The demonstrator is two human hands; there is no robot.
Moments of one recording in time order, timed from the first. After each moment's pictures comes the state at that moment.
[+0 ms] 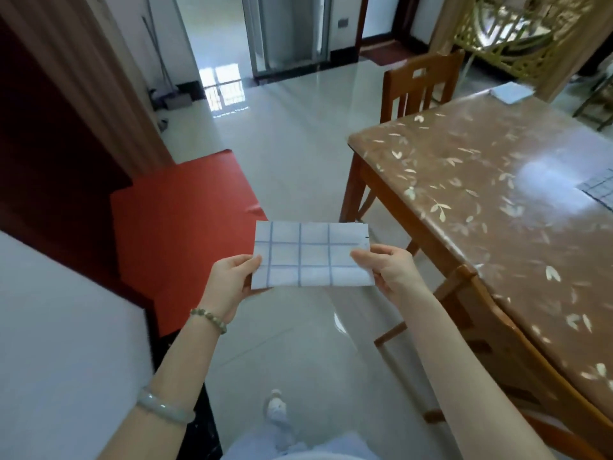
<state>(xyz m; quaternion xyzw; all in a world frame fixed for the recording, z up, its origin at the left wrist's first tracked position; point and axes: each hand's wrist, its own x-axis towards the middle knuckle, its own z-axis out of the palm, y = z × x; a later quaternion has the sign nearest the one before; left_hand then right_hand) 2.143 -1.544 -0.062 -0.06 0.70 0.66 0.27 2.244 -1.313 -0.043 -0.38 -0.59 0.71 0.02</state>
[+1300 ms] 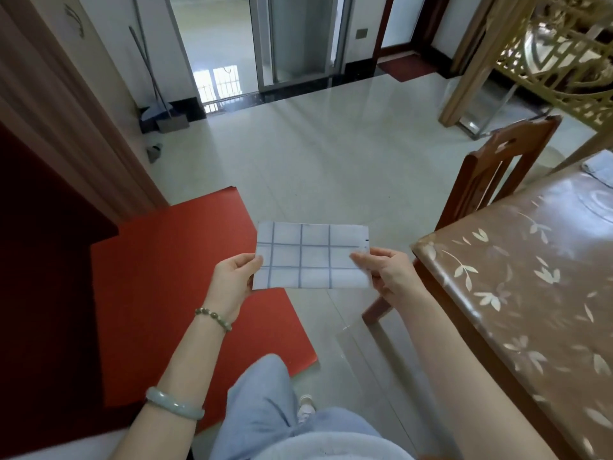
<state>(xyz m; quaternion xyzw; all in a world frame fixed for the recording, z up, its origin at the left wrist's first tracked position) 1.651 -1.456 -0.093 -0.07 0.69 0.67 0.26 1.752 -1.221 -0.066 -0.38 -0.53 0.76 0.02</state>
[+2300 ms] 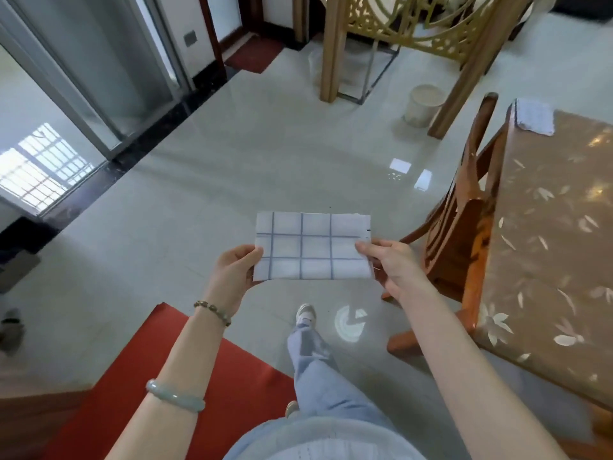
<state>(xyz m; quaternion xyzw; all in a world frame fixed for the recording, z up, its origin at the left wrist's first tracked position) 1.211 -1.183 -0.088 0.16 0.68 0.54 0.47 1.421 -1.040 -0.101 -0.54 -0.37 0.71 0.25</state>
